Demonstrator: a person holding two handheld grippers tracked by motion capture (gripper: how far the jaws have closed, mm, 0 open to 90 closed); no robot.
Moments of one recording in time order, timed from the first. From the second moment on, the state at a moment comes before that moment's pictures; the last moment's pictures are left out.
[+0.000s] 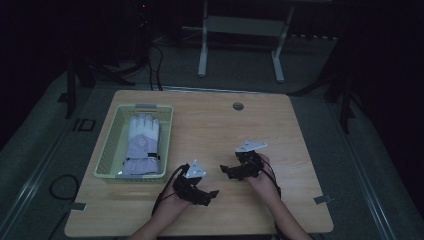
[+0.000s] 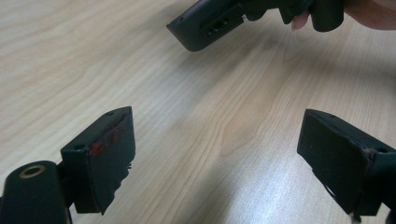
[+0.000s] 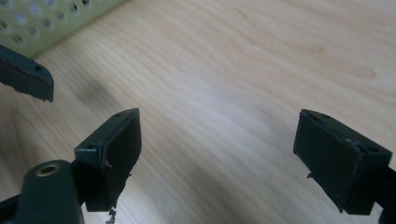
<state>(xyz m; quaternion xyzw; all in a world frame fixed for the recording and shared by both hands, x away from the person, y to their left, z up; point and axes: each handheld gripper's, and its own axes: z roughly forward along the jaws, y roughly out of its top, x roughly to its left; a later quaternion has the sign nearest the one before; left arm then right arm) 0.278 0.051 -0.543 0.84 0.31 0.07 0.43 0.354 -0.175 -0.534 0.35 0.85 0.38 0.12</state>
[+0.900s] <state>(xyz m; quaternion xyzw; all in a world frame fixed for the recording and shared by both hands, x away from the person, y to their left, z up) 0.267 0.040 -0.566 0.84 0.31 0.11 0.43 0.328 -0.203 -0.563 0.36 0.84 0.38 0.15</state>
